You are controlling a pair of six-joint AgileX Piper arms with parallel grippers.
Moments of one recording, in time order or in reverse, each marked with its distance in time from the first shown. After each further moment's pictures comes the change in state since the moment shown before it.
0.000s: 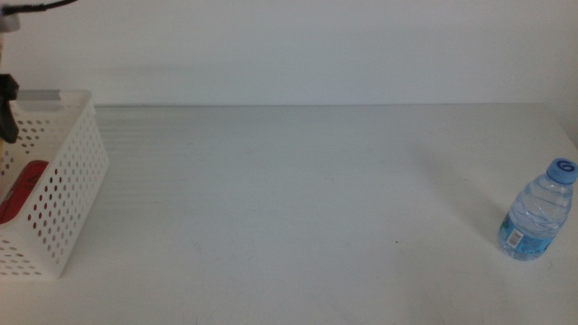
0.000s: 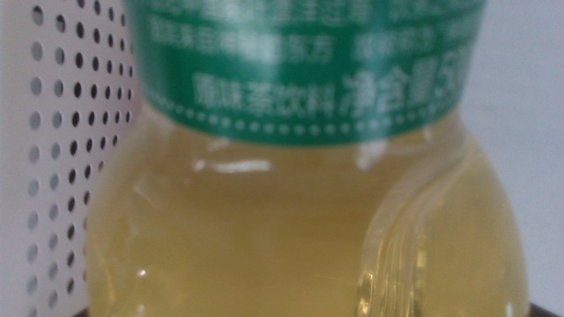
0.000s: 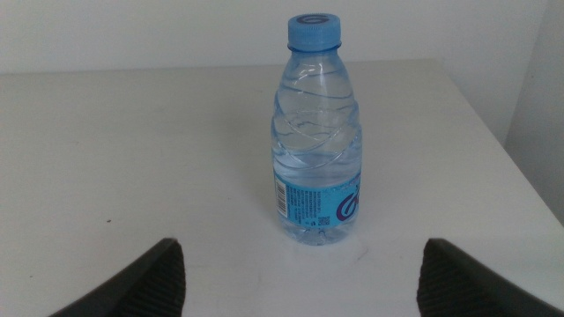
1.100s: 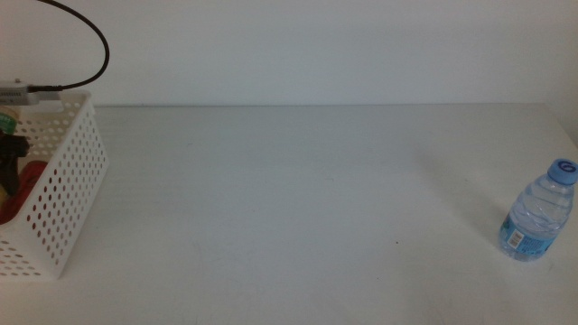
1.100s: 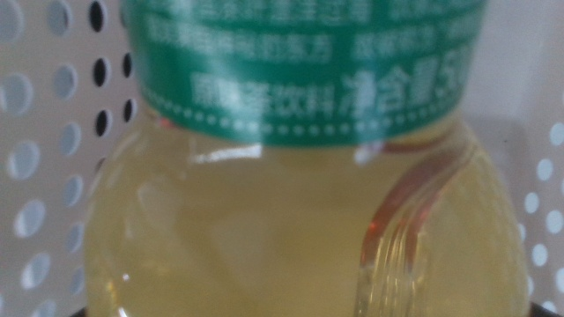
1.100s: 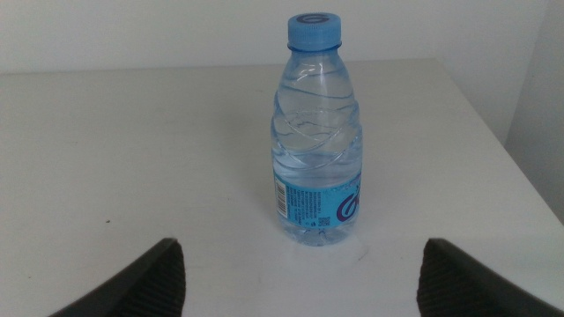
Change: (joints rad) left arm 0.050 0.295 -0.049 0.124 -0.030 0.043; right arm 0.000 0.000 0.000 0.000 0.000 0.000
